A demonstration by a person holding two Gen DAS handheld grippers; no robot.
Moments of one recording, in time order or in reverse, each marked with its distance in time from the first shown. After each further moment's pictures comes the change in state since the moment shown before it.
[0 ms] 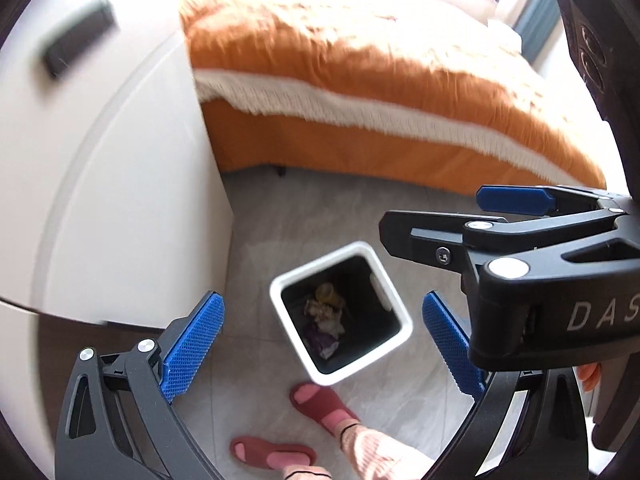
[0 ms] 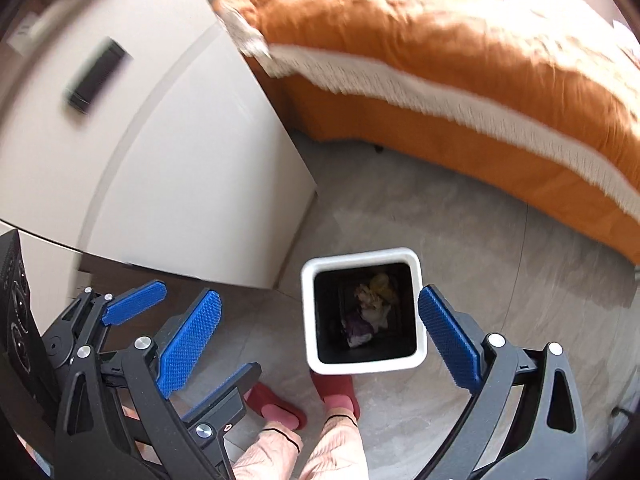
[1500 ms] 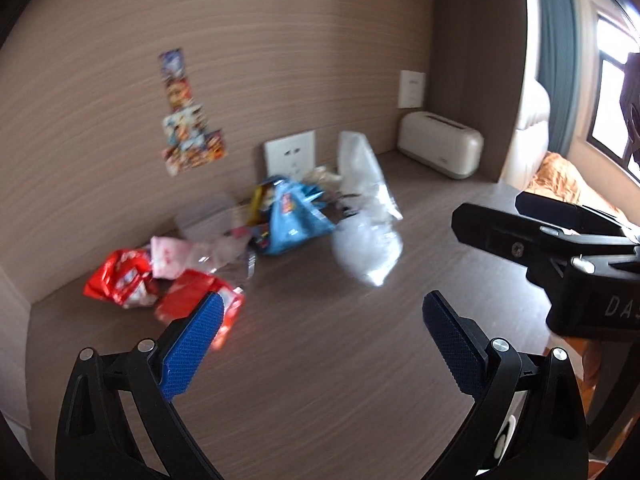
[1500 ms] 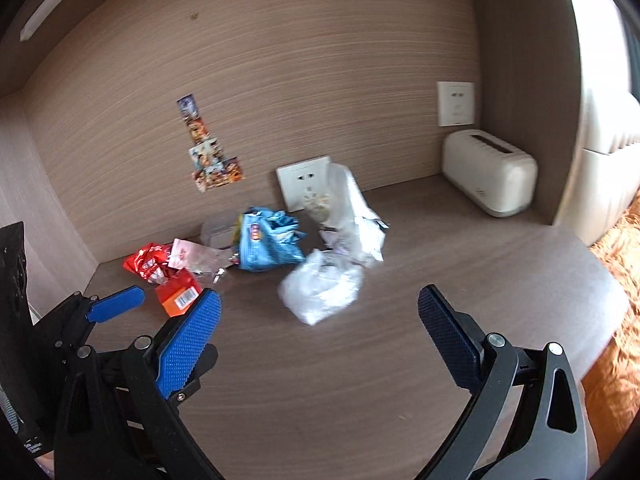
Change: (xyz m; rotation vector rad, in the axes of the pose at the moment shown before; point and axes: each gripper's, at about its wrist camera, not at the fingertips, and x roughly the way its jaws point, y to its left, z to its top) left arm -0.388 0.211 -0.101 -0.674 -0.441 0.693; right arm -0.170 0.409 0.037 -0.801 -0.322 0.541
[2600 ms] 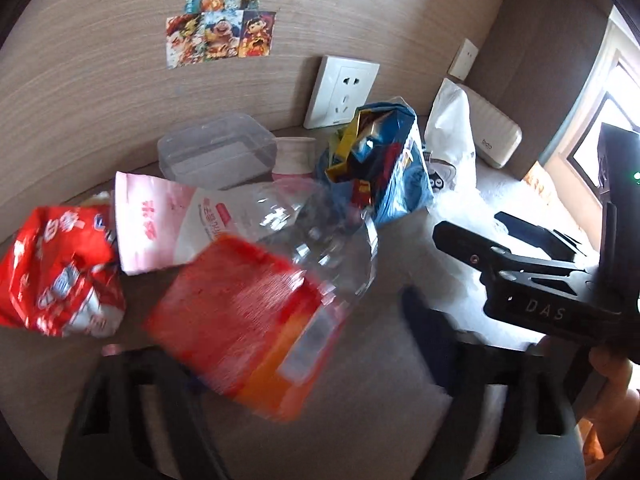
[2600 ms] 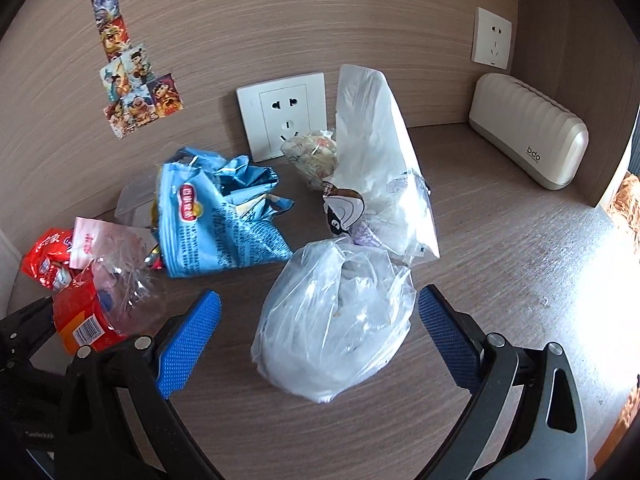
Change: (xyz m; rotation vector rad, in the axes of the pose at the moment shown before) left arm 0.125 0.099 0.006 -0.121 0.179 -0.225; right arm 0.155 0.007 -0.005 0.020 0.175 -0.207
